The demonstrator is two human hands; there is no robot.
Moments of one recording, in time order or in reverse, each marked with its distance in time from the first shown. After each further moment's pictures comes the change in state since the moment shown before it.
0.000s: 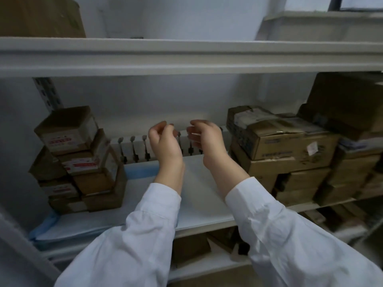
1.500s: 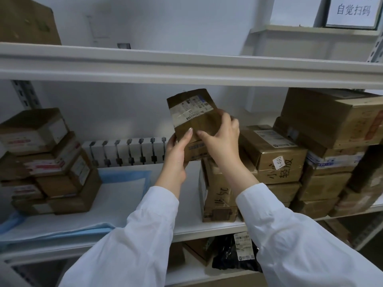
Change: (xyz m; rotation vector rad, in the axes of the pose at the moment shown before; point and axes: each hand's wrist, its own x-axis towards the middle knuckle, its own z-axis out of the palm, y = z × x) left_hand -0.045 -0.057 0.078 0.026 -0.329 -0.335; right_hand 0.034 -0.031 -0.126 -0.718 0.173 -0.469
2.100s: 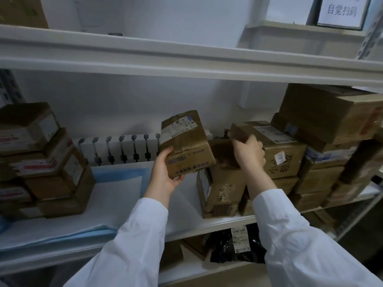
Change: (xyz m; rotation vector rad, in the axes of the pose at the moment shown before) left_hand 0.022 -0.017 -0.059 -0.182 0.047 -0.307; right_hand 0.003 0.049 -0.012 -0.313 0.089 0.483
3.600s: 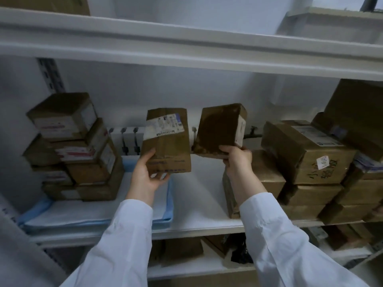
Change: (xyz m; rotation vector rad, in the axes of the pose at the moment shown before) left_hand 0.018 0.054 -0.104 -0.253 0.168 0.051; right_hand -0.032 -0.036 0.101 0.894 -0.276 0.383
